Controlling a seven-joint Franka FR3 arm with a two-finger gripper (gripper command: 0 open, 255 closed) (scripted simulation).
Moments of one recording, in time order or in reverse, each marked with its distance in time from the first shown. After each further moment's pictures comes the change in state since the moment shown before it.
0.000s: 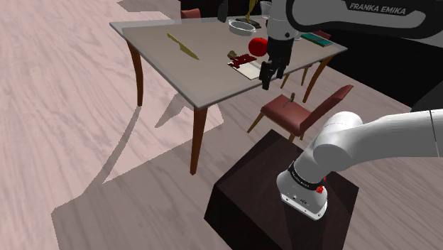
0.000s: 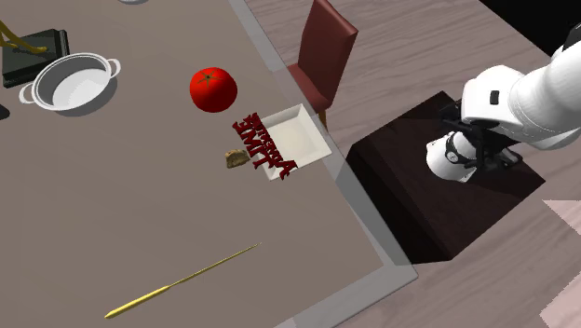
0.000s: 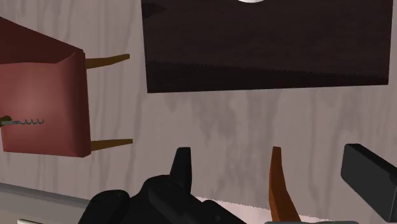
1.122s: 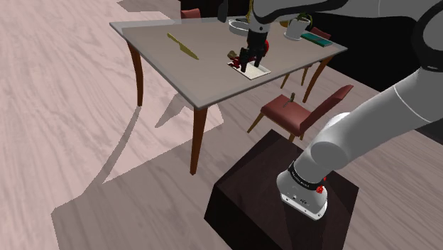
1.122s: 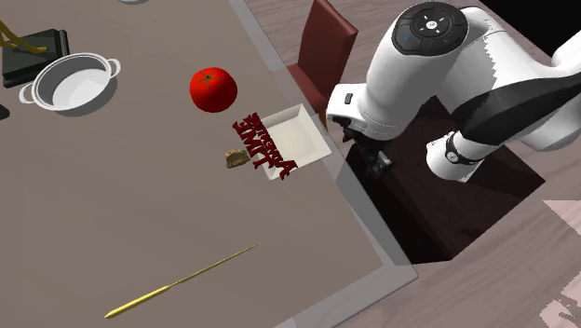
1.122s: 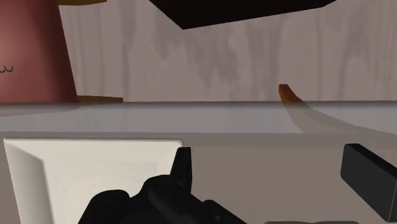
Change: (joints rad) arm -0.079 0.473 -0.212 0.236 0.013 0.347 -0.156
